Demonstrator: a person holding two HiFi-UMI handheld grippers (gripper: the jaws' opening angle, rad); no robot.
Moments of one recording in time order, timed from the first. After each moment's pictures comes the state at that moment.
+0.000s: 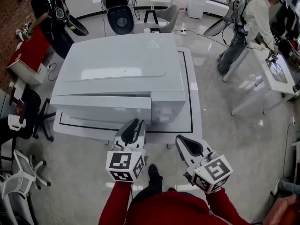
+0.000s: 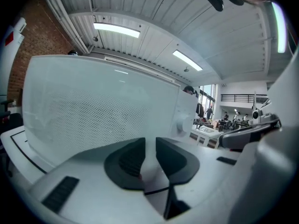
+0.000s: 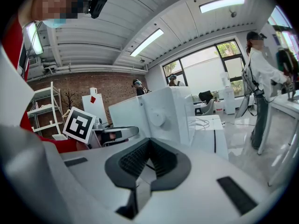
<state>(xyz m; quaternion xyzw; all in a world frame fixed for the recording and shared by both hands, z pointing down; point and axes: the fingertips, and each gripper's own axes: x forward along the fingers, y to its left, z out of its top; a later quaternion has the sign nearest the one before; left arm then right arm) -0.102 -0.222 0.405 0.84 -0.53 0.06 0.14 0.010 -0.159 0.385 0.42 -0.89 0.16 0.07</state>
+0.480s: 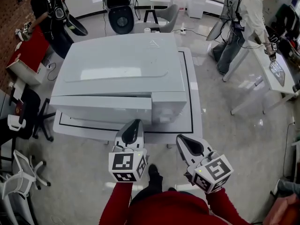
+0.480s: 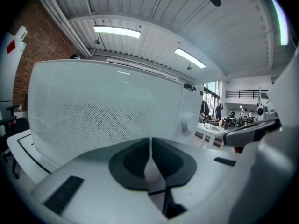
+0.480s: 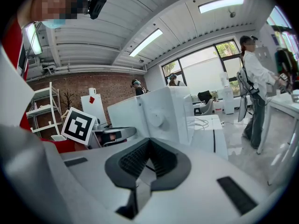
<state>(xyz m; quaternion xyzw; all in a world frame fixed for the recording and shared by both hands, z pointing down) -0.109 -0.225 0.406 0.82 -0.55 0.07 0.13 0.011 -0.160 0.387 0.43 -0.88 0.18 0.07</state>
